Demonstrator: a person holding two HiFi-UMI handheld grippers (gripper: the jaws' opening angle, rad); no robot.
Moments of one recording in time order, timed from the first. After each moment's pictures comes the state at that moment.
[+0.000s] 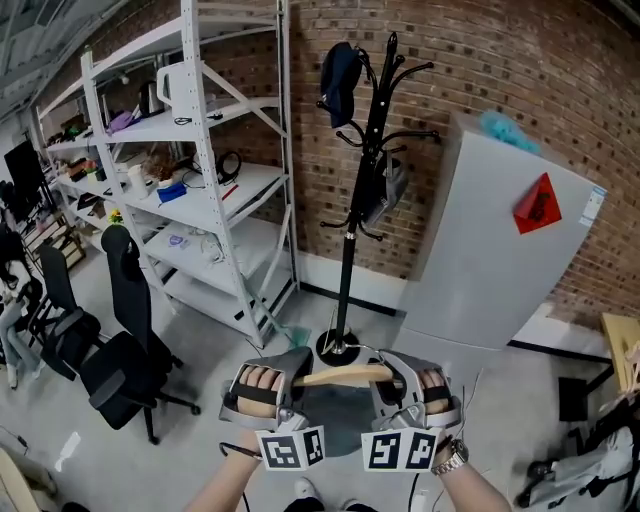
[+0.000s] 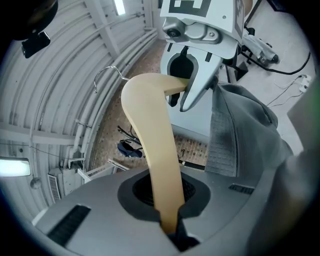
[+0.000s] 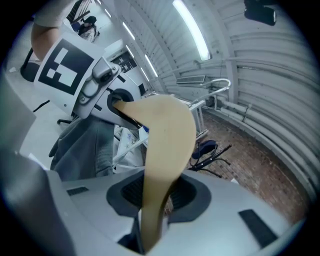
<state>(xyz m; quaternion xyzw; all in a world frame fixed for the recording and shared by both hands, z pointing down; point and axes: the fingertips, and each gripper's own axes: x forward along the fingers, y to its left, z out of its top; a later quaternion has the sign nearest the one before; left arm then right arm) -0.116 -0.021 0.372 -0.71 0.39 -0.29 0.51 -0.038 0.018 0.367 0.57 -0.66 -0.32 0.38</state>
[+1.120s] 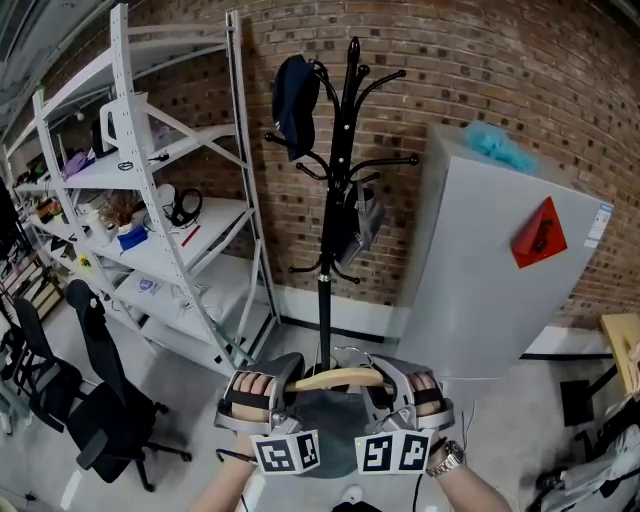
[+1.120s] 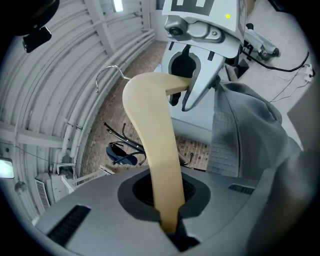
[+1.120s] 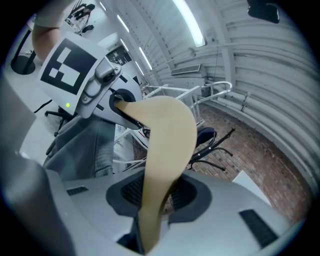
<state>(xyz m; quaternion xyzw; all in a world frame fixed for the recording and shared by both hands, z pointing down) -0.020 -0.177 0.368 -0.71 0.36 -0.28 0.53 0.055 -0.131 0.367 0.60 -0.64 -0.31 0.38</state>
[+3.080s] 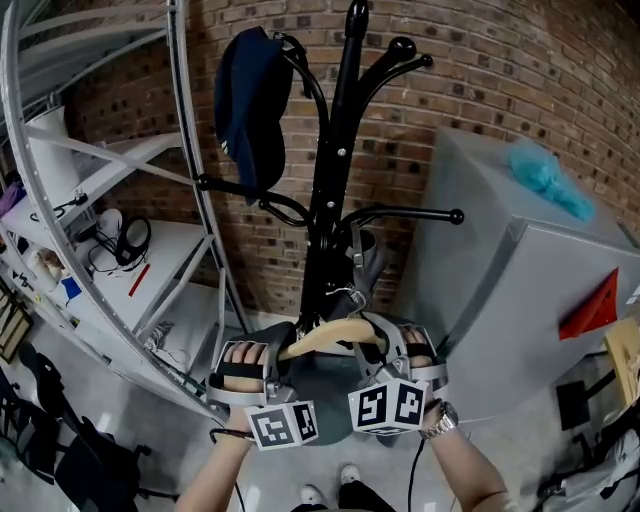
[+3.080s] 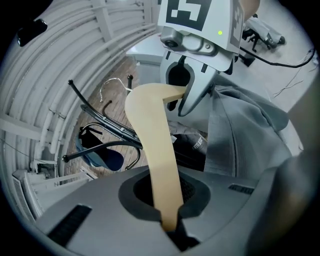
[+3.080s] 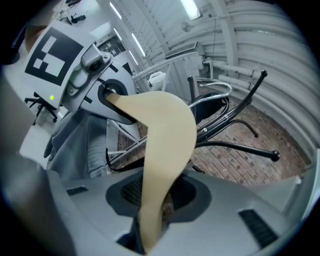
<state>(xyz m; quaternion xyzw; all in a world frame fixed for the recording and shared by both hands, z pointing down) 0.112 -0.475 0.351 -0.72 0.35 -0.27 0.54 0.194 -0.444 0.349 0.62 -0.61 -0.29 0.39</state>
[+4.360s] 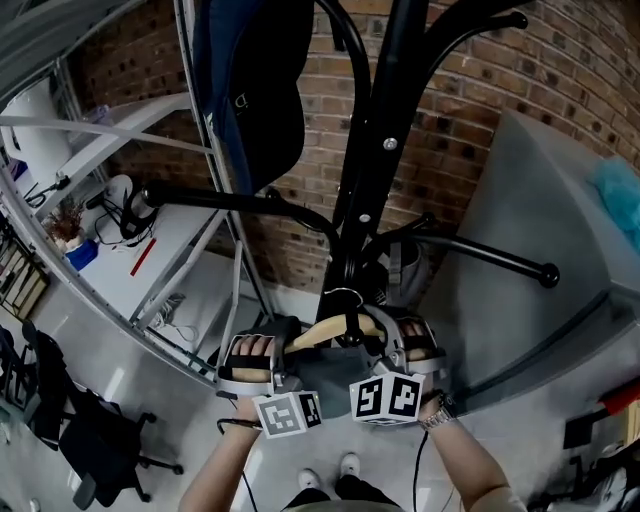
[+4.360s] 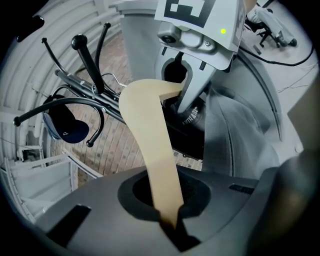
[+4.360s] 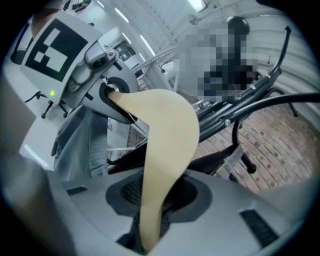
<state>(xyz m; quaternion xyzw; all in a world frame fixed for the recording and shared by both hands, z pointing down) 0.138 -0.583 0.433 -0.72 0.36 -0.35 0.48 0.223 -0.562 0.424 0.56 -0.66 -0.28 0.42</state>
